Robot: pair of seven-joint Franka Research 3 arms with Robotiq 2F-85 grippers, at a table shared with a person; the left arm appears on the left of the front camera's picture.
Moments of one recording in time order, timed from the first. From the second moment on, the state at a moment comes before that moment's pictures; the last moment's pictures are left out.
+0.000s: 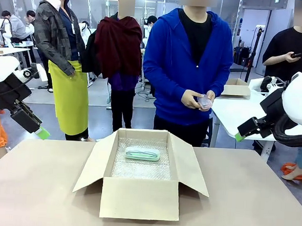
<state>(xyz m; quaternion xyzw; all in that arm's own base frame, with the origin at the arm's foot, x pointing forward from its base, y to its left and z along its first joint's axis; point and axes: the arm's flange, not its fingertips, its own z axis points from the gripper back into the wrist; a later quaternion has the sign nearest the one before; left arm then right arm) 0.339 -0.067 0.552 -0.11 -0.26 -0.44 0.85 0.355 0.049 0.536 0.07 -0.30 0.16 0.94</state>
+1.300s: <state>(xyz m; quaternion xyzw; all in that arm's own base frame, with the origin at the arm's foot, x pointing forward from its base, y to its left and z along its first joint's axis) 0.339 -0.067 0.552 -0.11 -0.26 -0.44 0.85 0.355 0.049 0.536 0.07 -0.30 0.16 0.94</state>
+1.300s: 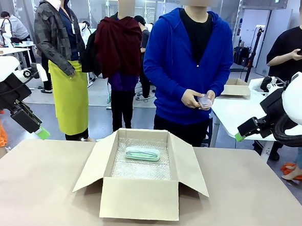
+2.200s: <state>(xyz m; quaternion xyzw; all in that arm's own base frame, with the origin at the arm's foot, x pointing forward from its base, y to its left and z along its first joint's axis) 0.339 -0.067 0.552 -0.11 -0.26 -0.44 0.85 0.355 0.049 0.536 0.07 -0.30 0.16 0.94</state>
